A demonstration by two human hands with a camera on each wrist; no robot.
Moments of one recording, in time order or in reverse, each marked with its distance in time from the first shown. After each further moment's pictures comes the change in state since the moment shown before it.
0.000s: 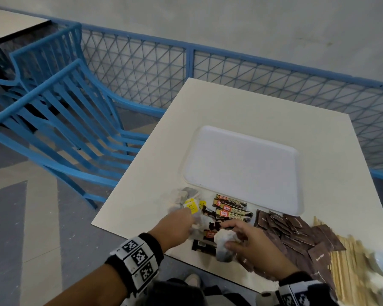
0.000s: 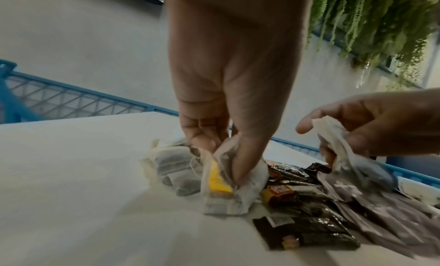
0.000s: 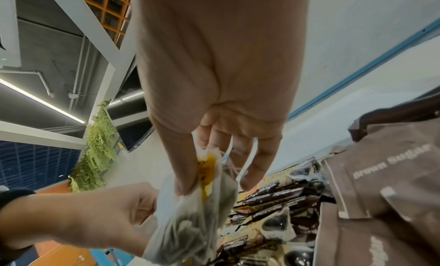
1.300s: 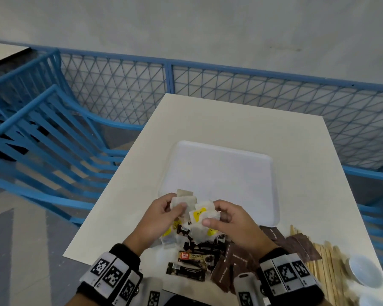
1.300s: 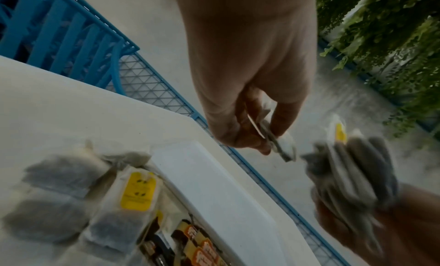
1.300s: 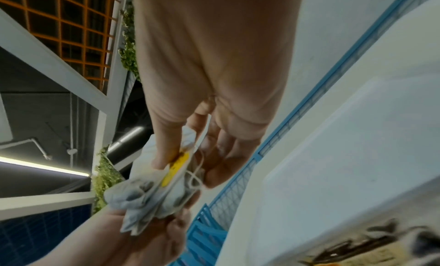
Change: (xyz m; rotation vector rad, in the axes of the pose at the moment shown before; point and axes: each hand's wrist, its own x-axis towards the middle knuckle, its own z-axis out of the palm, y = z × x) left_hand 0.018 0.053 -0.073 -1.285 0.419 -0.089; right_hand 0.027 -0.012 -0.064 0.653 0.036 -0.165
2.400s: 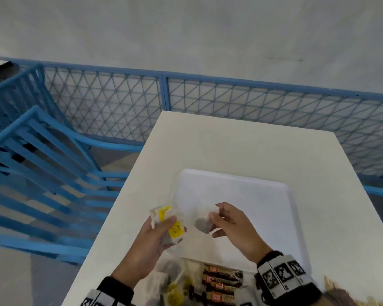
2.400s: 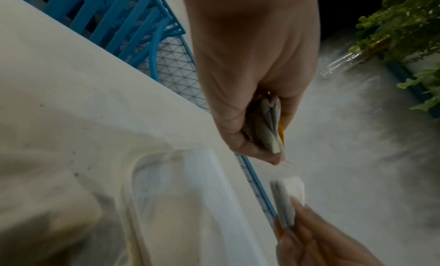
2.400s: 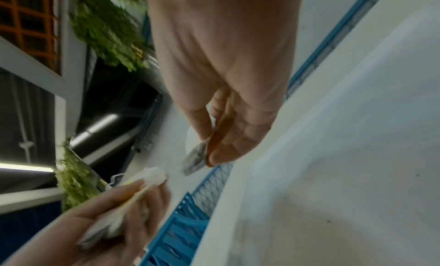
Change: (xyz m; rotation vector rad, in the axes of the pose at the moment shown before) left_hand 0.089 0.010 -0.051 -0.495 0.050 -0.190; right_hand 0.127 -0.014 -0.012 0.007 0.227 0.087
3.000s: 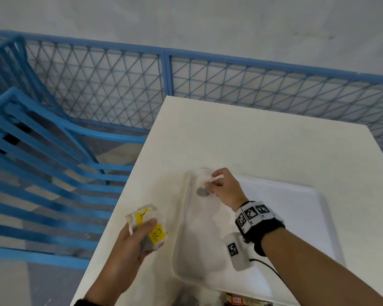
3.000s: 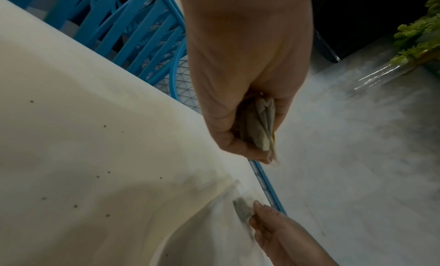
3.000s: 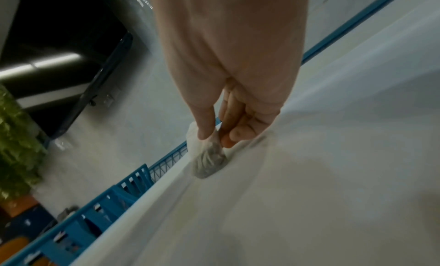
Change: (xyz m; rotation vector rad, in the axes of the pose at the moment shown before) left_hand 0.059 0.016 -0.065 -0.030 0.233 -0.055; right_hand 0.180 0.028 0.013 -0.311 0.181 0.078
